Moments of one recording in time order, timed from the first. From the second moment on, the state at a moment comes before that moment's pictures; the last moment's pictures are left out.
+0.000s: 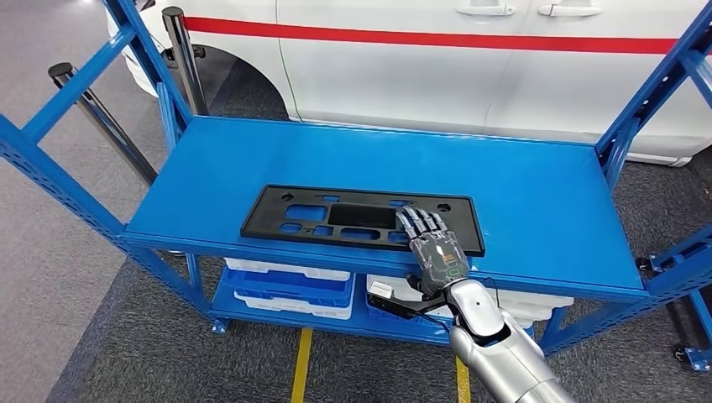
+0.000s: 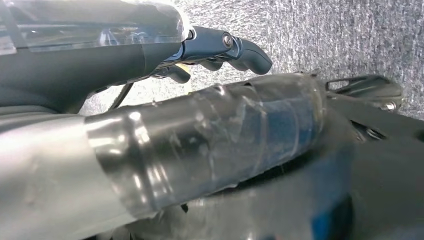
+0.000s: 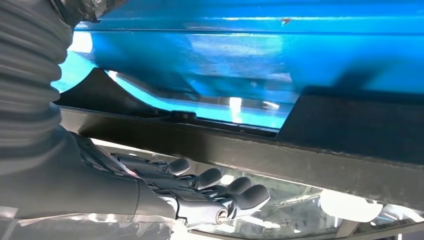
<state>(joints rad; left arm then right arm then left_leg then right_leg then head) -0.02 -0.11 -0.32 -0.17 0.37 0.08 0.12 -0.48 -0.10 0.58 -1.04 1.13 -0.33 -0.01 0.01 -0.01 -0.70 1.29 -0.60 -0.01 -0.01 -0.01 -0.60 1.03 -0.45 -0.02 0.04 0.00</state>
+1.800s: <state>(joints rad) -0.02 -0.11 -0.32 -0.17 0.40 0.06 0.13 -0.63 -0.08 0.58 -1.02 1.13 -0.26 -0.01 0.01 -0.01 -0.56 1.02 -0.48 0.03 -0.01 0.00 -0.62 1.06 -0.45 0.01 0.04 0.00</state>
